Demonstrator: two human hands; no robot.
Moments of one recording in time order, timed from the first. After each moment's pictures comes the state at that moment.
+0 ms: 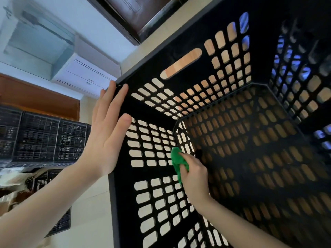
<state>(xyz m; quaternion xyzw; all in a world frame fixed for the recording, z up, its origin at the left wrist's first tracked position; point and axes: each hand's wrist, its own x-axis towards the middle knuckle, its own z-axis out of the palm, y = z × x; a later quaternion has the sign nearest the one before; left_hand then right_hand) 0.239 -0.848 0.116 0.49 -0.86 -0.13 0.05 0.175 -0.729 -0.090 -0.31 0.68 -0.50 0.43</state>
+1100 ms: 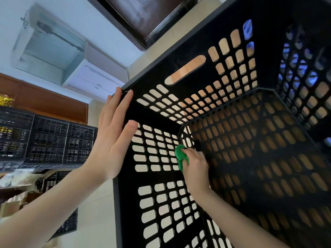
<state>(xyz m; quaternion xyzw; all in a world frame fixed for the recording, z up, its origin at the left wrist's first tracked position) 0.236 -0.847 0.118 0.49 -0.86 -0.13 0.04 0.171 -0.760 -0.101 -0.36 0.70 -0.49 0.37</state>
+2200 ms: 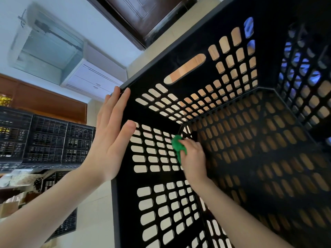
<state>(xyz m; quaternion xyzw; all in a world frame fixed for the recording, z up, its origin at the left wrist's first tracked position) 0.237 -0.847 0.118 0.49 -0.86 -0.14 0.05 0.167 -0.788 -0.096 -0.38 0.69 -0.50 0.35</state>
